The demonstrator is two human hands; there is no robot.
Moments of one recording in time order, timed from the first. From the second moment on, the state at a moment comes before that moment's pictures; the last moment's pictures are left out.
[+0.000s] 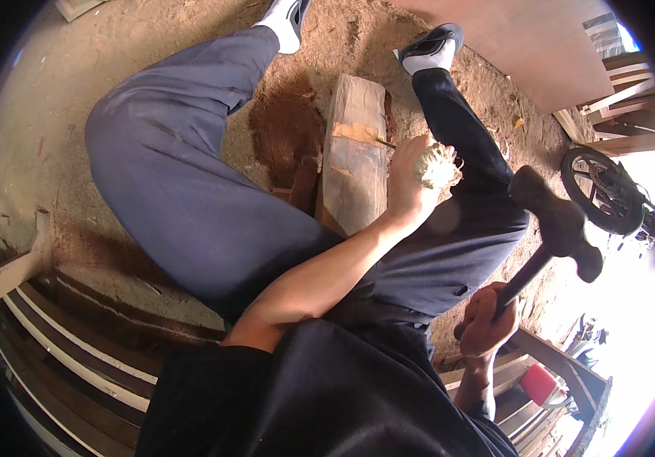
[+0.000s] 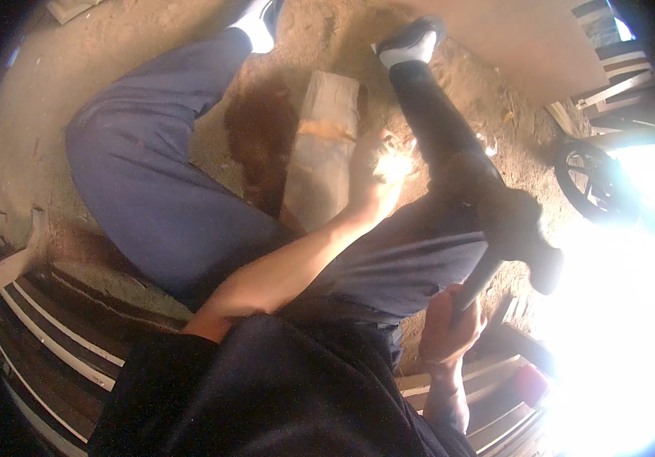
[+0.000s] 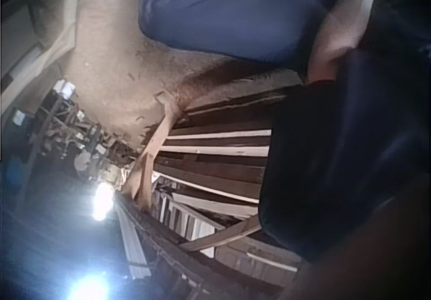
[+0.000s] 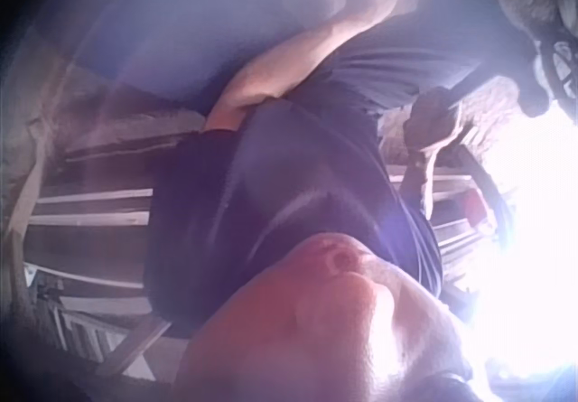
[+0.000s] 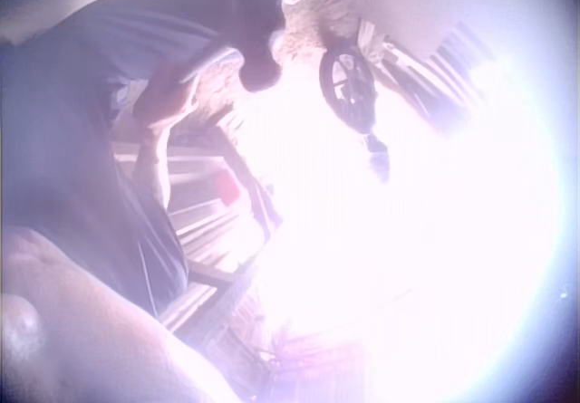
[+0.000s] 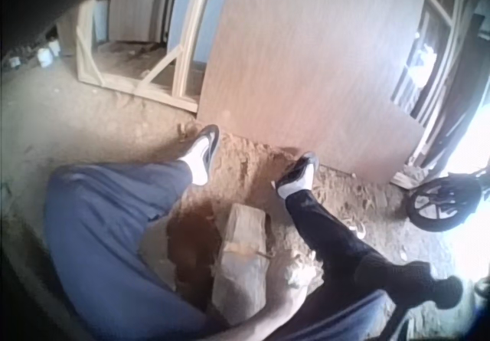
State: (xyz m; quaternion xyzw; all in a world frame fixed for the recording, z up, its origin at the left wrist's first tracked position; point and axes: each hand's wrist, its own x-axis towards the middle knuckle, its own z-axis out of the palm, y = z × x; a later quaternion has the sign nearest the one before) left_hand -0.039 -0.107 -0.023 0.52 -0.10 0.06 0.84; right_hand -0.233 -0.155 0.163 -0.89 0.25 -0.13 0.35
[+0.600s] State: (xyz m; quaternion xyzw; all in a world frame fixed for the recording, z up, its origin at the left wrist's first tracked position) left_hand -0.026 -0.113 -0.006 0.59 -0.01 0.14 0.80; right_hand -0.207 -0.143 0.165 -0.83 0.29 -0.16 0.46
